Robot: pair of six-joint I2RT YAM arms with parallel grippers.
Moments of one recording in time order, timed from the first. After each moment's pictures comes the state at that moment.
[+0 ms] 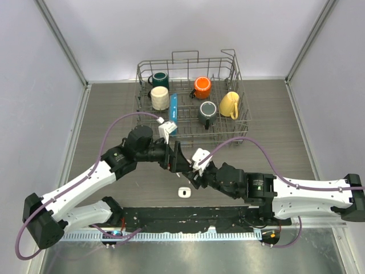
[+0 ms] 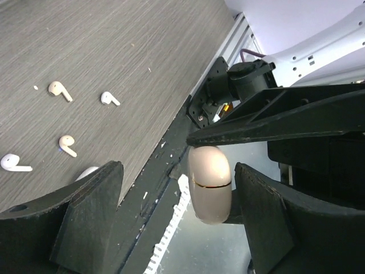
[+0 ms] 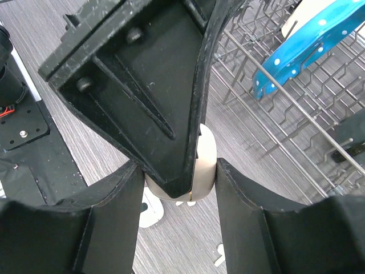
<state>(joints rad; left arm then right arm) -0.77 1.02 0.84 -0.27 0.53 -0.60 1.41 0.93 0.74 -0.09 0.46 0.00</state>
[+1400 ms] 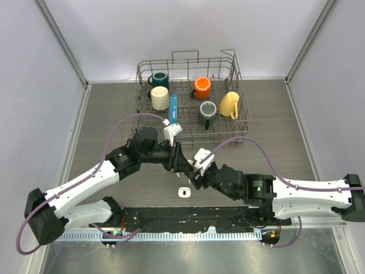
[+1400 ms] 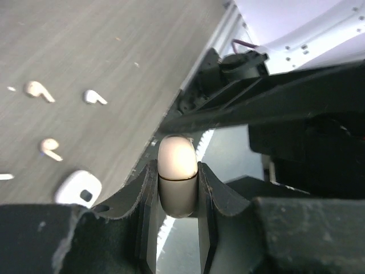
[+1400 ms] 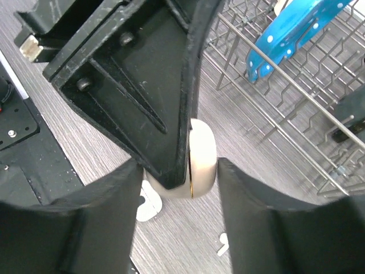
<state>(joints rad) -0.81 1.07 0.83 -0.22 0.56 -0.63 1.41 0.91 0.70 -0.09 0.51 0.04</state>
